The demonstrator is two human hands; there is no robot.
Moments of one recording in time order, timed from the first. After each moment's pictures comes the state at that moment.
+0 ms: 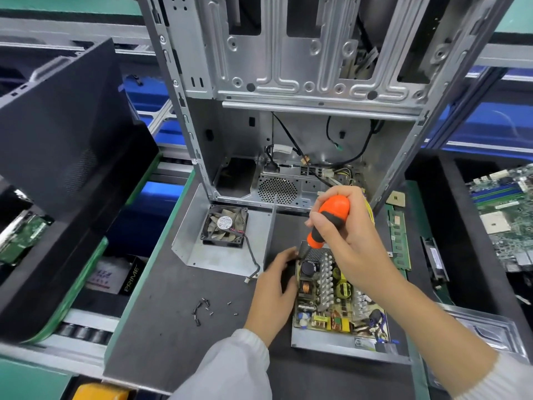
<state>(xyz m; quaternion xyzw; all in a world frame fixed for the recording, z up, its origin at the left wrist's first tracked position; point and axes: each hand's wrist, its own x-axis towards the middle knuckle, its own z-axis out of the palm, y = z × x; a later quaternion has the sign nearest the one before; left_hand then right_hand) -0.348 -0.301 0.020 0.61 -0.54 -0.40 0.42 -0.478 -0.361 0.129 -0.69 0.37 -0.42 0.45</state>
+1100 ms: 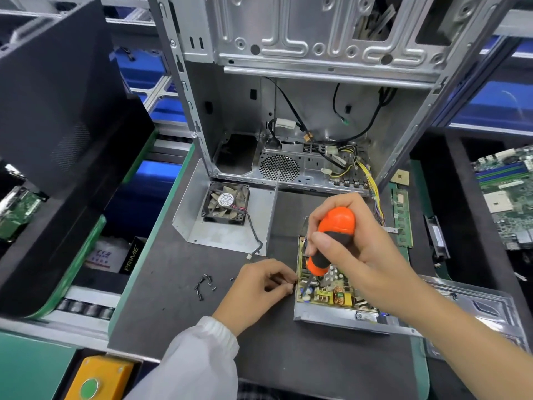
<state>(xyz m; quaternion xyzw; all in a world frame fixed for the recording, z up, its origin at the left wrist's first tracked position) -0.310 -0.271 0.029 0.57 -0.56 -0.50 0.33 -0.484 -0.317 0.143 -0.70 0.30 -0.35 0.55</state>
